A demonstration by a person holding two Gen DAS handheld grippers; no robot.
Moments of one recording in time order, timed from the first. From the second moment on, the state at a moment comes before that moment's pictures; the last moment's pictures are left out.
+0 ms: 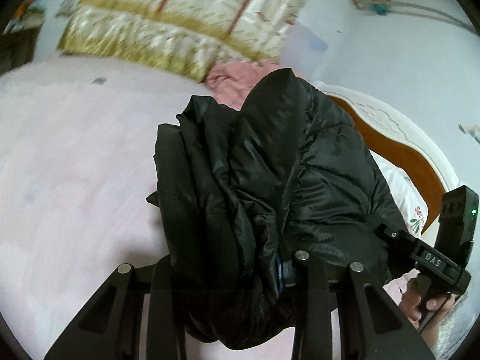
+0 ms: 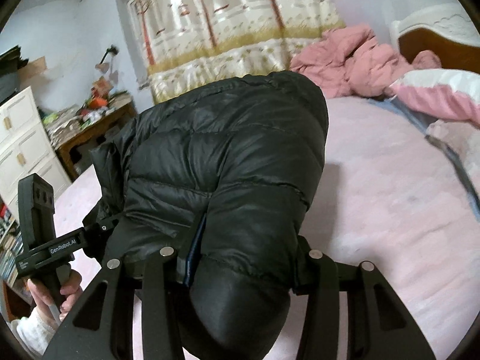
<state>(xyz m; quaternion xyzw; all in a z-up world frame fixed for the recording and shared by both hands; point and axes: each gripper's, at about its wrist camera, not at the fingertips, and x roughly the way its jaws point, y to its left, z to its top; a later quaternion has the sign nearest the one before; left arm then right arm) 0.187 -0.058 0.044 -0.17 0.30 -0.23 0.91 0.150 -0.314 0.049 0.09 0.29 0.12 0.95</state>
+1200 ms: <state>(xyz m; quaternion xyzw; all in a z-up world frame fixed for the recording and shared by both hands) 0.431 -0.401 0.060 0.03 0.23 -0.29 0.93 0.204 -0.551 -0.027 0.37 0.27 -0.23 0.86</state>
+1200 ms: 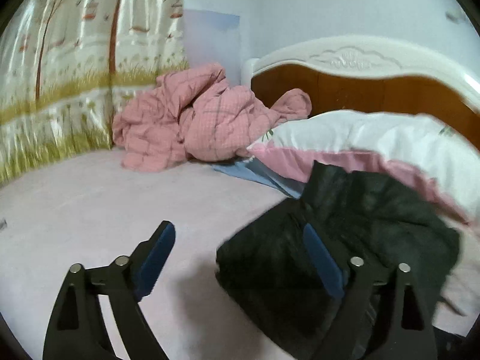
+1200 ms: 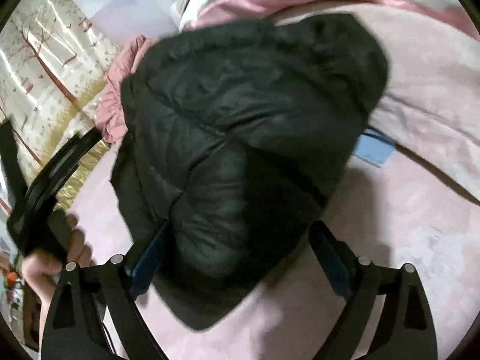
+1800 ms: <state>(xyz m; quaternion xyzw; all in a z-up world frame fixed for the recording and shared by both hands) 0.429 -0.388 -0.068 -0.23 0.45 -0.40 0.77 0.249 -0.614 -0.051 0.37 0.25 -0.12 0.89</state>
